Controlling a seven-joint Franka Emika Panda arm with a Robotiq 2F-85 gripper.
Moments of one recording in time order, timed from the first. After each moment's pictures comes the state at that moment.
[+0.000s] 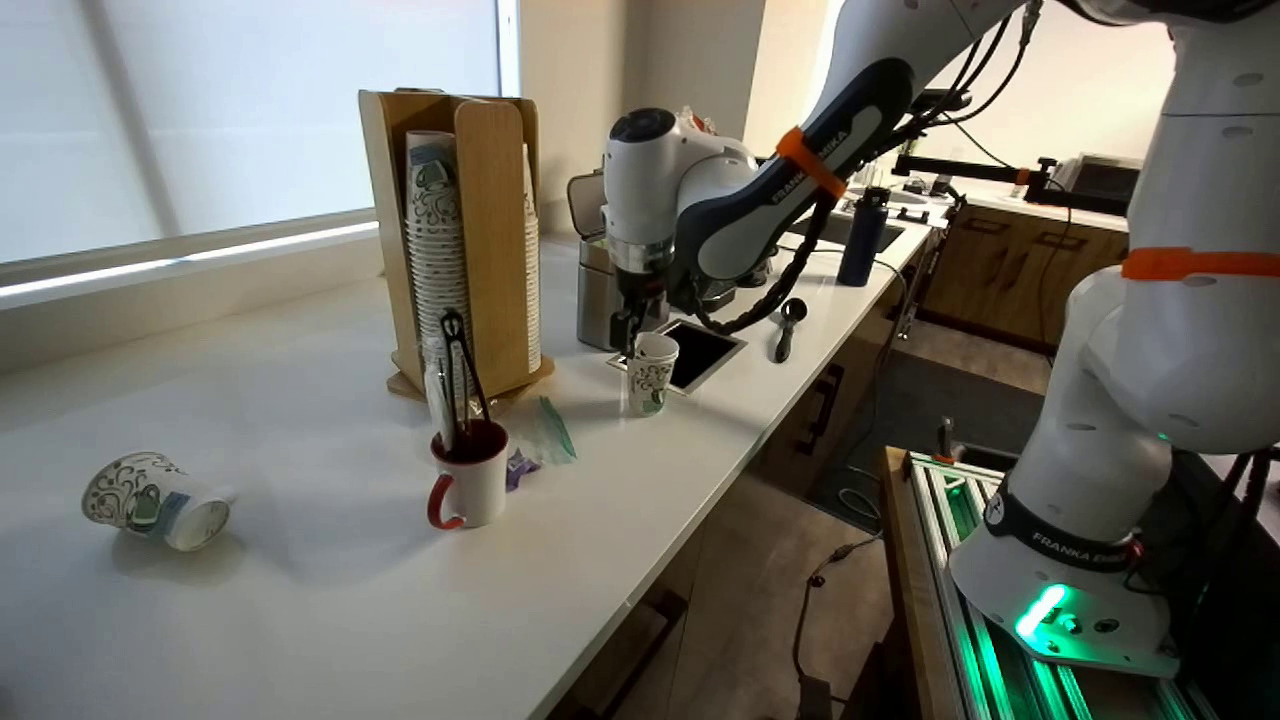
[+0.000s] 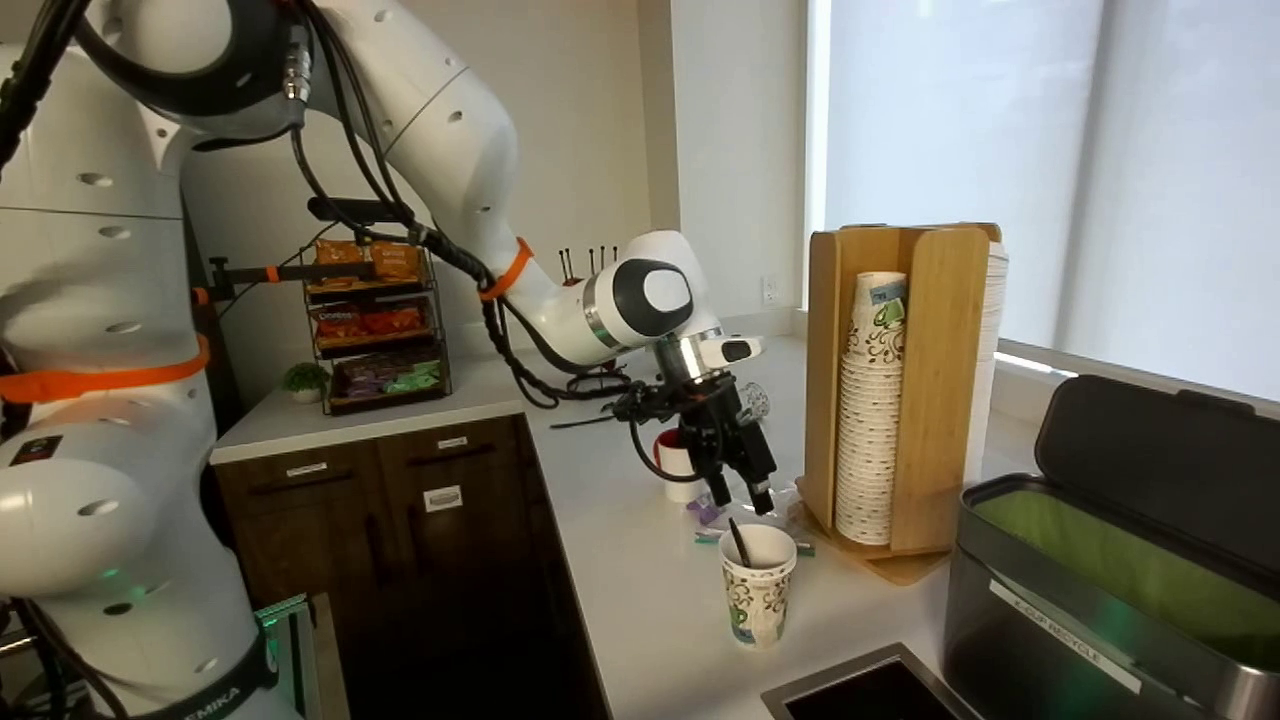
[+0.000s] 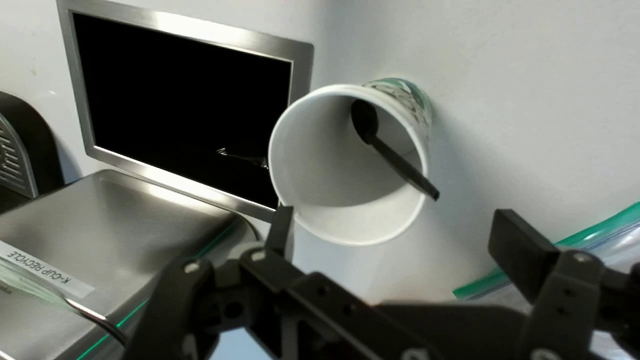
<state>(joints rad) -0.09 0.13 -0.10 -2.26 -0.63 2.45 0.42</state>
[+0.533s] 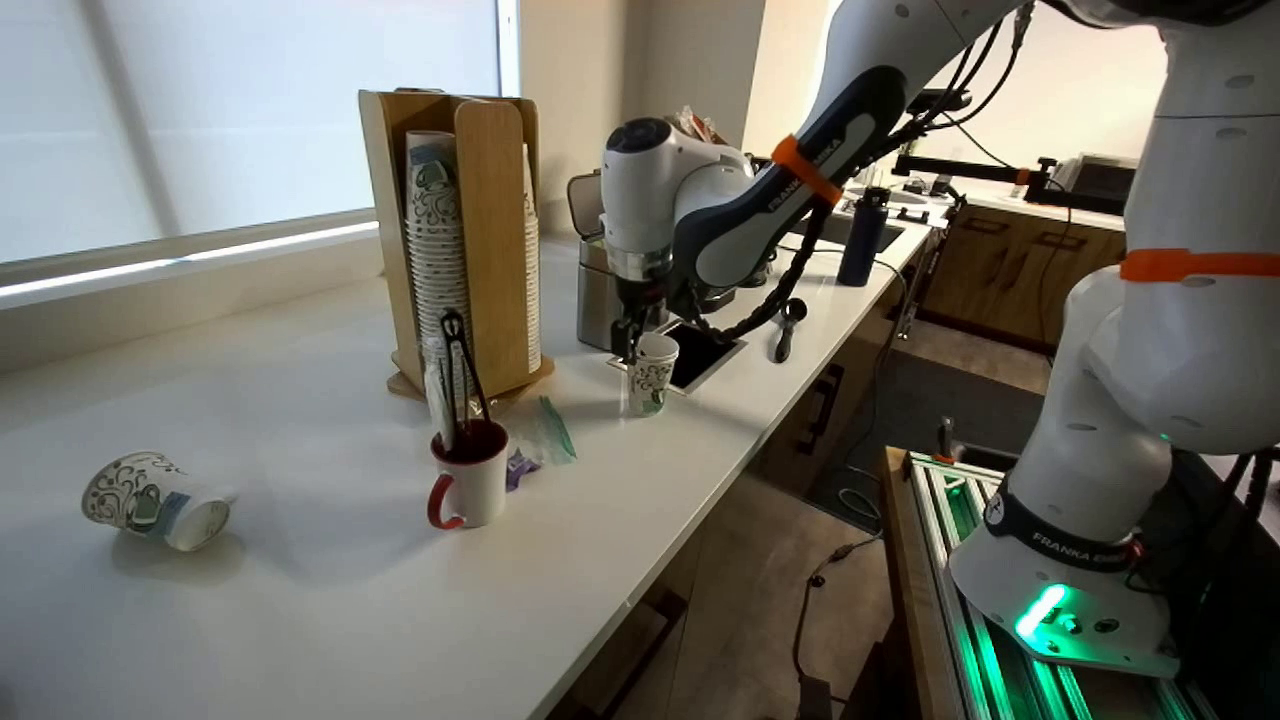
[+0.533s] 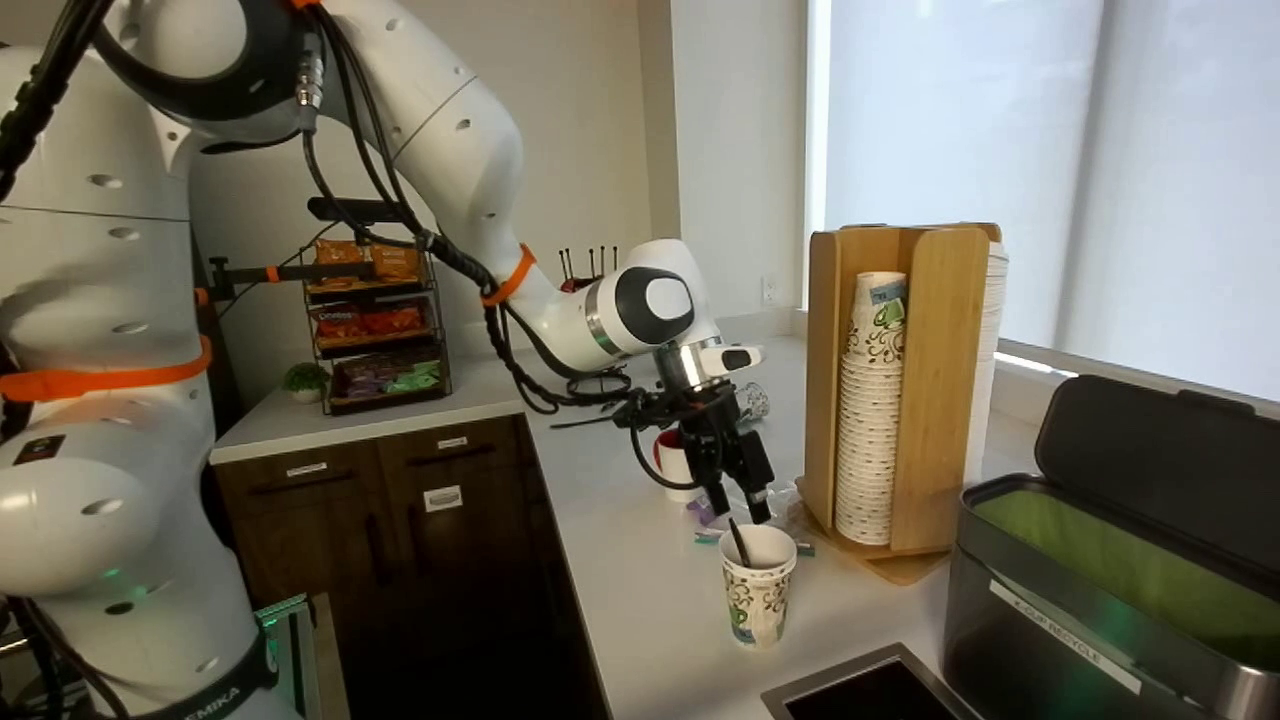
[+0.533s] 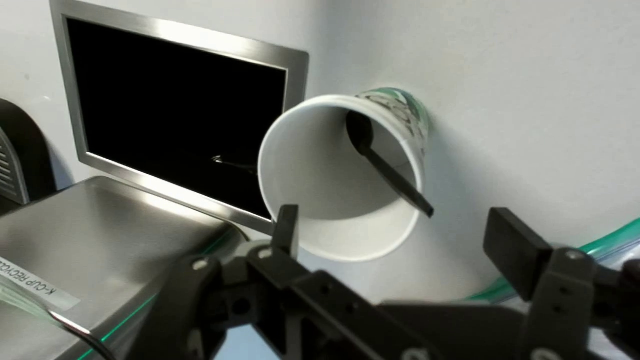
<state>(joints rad) -0.07 0.15 -0.11 -2.26 -0.63 2.45 0.42</state>
